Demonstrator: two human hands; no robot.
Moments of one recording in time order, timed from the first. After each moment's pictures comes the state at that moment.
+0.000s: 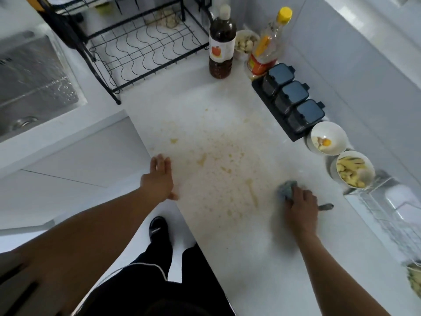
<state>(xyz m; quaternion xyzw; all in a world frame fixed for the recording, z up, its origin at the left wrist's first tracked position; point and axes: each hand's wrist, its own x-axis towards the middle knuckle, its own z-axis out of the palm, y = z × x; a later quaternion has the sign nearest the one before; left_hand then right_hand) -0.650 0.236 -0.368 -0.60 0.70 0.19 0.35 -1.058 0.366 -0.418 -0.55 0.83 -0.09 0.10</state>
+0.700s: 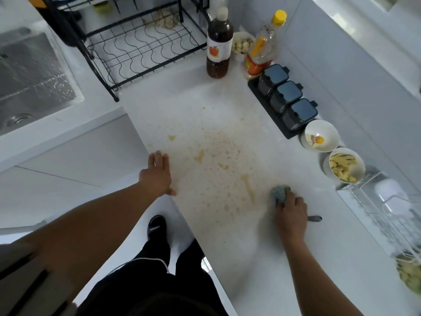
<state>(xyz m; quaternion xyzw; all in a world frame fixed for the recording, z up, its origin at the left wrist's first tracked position) -0.656 0.238 -0.348 -0.59 0.70 0.20 0.35 -1.023 0.389 -0.409 -0.50 0.85 -0.10 0.11</state>
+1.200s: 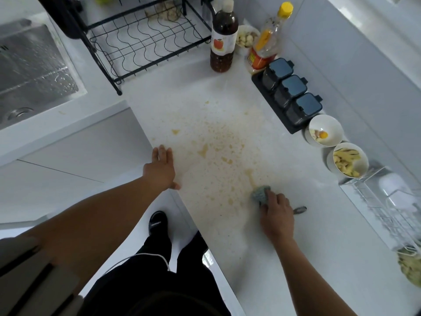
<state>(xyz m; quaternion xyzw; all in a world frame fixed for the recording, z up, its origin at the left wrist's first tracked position) -0.654 0.242 -0.347 -0.59 0.70 0.20 0.34 -0.981 0.404 -0.408 -0.59 0.80 -0.09 0.12</state>
